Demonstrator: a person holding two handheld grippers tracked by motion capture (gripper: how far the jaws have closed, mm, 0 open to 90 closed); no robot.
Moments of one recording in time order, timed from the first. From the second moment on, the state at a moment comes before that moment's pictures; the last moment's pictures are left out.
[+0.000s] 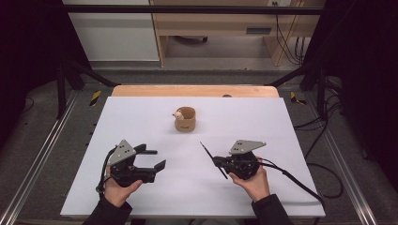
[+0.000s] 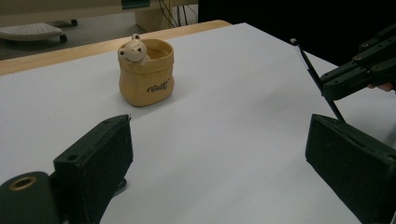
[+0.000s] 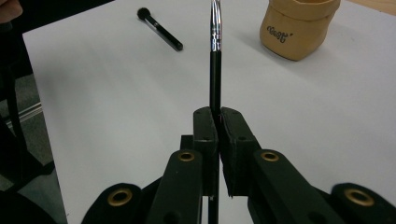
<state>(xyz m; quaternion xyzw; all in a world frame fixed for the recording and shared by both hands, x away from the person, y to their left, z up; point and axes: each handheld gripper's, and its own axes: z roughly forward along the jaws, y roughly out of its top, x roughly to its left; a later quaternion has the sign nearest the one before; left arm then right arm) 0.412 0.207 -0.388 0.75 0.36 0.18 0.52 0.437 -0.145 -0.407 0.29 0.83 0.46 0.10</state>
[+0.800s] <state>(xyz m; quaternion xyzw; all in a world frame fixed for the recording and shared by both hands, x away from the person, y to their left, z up) 0.428 0.180 -0.376 0.74 0.37 0.17 0.54 0.435 -0.150 -0.398 0.30 0.81 0.50 0.11</state>
